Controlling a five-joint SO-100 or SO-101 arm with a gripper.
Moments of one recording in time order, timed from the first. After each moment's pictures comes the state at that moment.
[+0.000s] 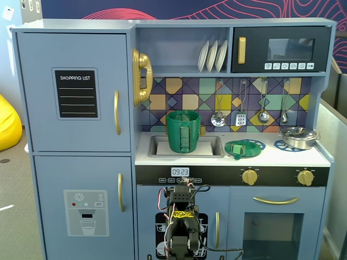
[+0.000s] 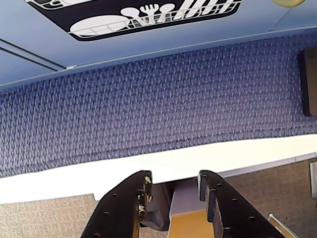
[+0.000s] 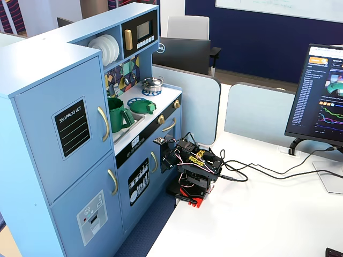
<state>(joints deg) 0.8 182.6 170.2 77.9 -86.4</state>
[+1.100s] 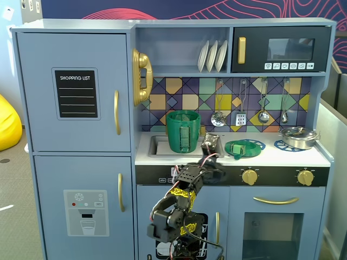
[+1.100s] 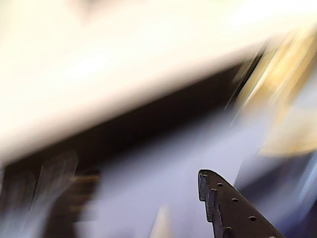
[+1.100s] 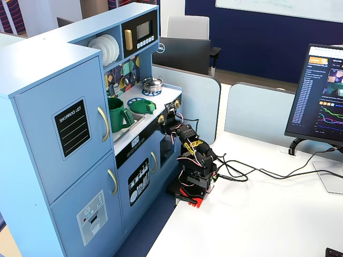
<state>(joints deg) 30.8 160.4 146.9 23.5 -93.3</state>
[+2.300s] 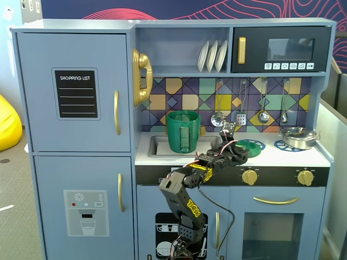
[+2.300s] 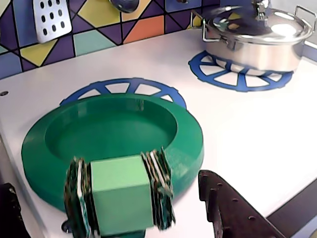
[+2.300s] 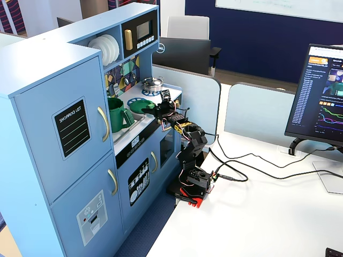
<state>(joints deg) 34.2 119.7 124.8 -4.6 -93.5</state>
